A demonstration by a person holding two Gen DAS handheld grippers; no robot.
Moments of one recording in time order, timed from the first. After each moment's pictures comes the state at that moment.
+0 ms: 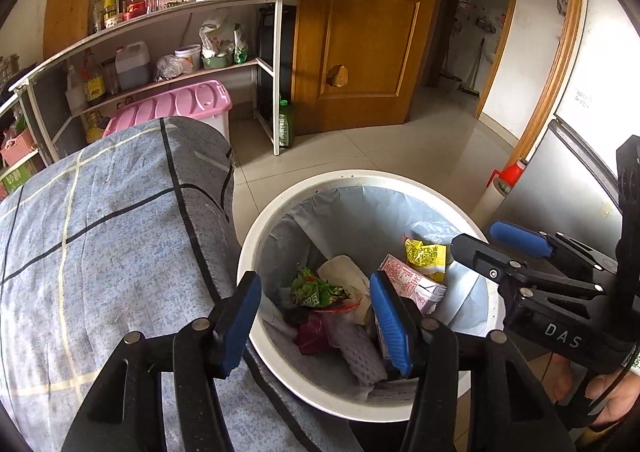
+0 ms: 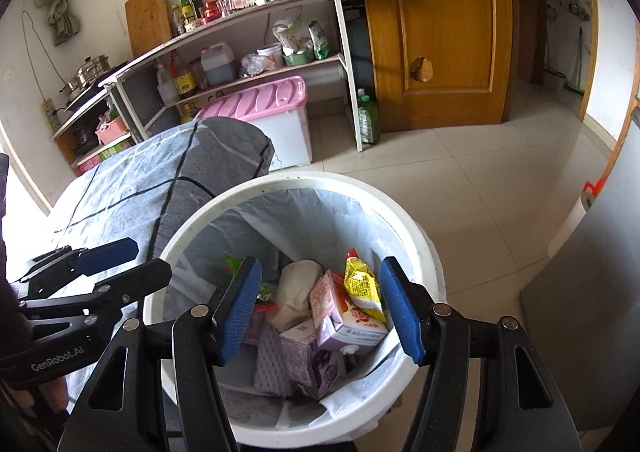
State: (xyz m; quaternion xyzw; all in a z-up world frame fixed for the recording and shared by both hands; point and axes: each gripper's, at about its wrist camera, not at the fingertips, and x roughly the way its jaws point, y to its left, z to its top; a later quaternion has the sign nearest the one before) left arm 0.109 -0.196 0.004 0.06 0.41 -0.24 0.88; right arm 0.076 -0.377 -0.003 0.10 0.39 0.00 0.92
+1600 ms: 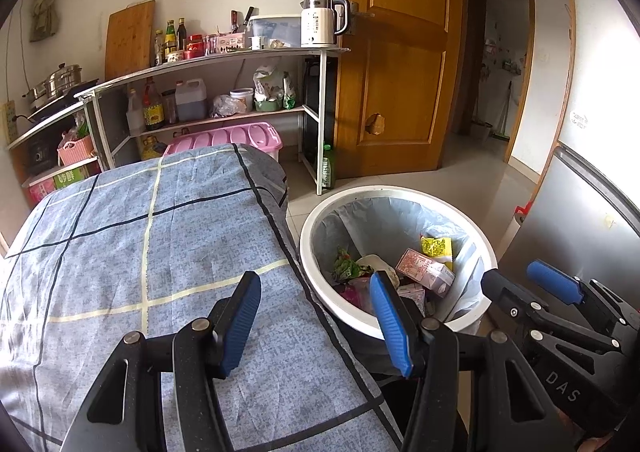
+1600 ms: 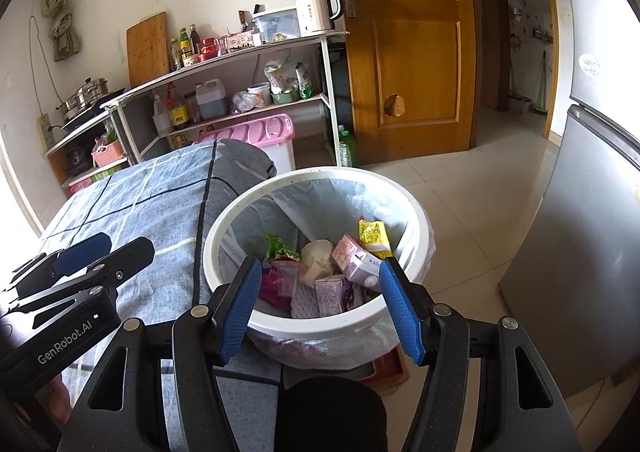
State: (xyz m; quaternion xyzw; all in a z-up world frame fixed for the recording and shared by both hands) left arm 0.007 -0.138 0.027 0.04 0.32 -0.17 0.93; right arm -0.032 -0.321 0.016 0.09 0.32 -0.06 0.94
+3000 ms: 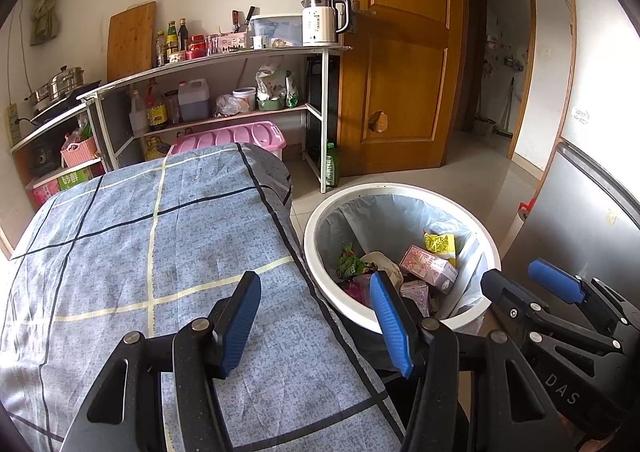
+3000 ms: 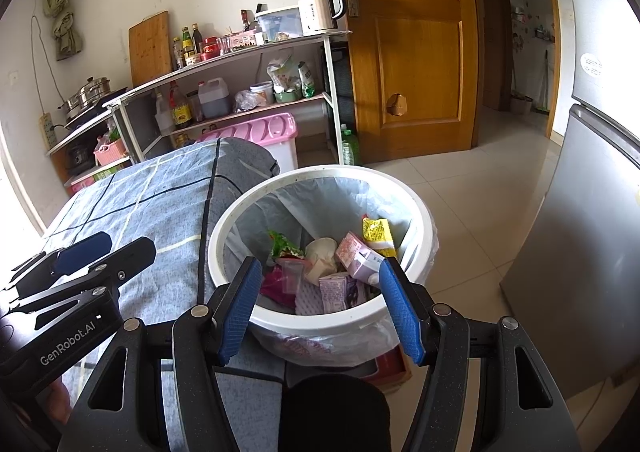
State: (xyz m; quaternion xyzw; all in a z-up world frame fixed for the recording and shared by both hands) left arm 0.005 -0.135 0.030 0.05 0.33 -0.16 0.93; right arm -0.034 -0.317 0.015 0.09 0.32 -0.06 0.94
